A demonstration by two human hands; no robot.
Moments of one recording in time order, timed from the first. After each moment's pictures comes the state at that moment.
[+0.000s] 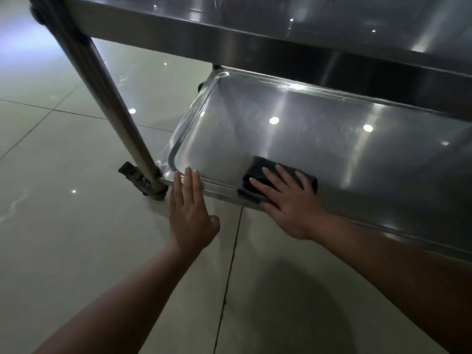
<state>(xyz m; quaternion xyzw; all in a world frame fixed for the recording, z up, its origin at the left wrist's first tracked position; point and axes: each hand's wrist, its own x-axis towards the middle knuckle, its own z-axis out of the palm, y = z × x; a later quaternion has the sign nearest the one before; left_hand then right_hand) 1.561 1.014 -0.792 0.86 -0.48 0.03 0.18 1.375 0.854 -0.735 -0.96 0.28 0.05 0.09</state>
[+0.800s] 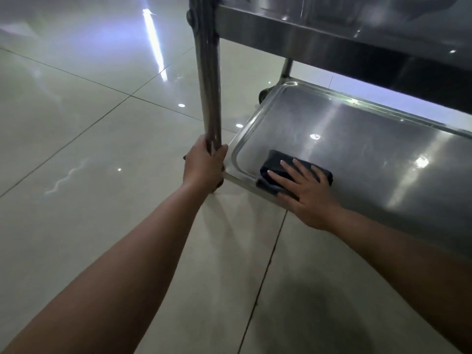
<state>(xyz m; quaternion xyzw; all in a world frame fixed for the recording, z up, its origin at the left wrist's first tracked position) 1.643 1.024 -0.688 0.82 -0.17 -0.15 0.52 1.455 0.856 -0.740 -0.98 0.17 0.06 0.10</state>
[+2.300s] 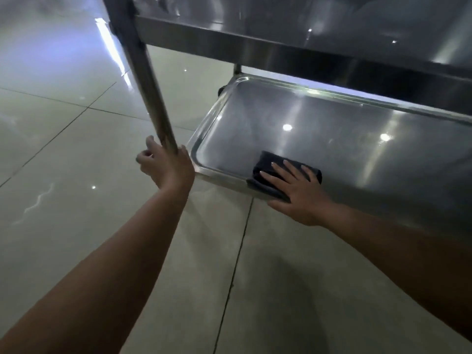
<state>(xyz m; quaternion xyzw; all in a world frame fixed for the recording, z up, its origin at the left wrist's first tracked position) 1.604 1.009 -0.686 0.91 -0.07 -0.04 0.41 1.372 0.851 -0.733 -0.97 0.22 0.07 0.09</state>
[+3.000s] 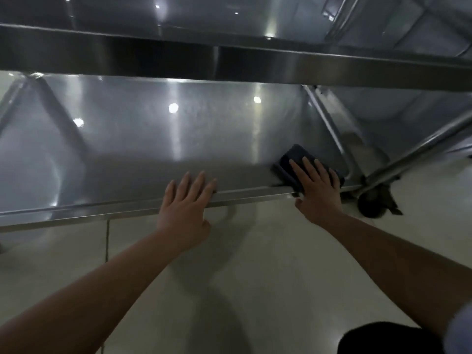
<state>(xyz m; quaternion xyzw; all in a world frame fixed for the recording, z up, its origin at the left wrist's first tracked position) 1.335 0.899 -0.754 0.68 -0.73 -0.07 0.00 1.023 0.802 -0.749 -0.78 0.62 0.03 -0.03</state>
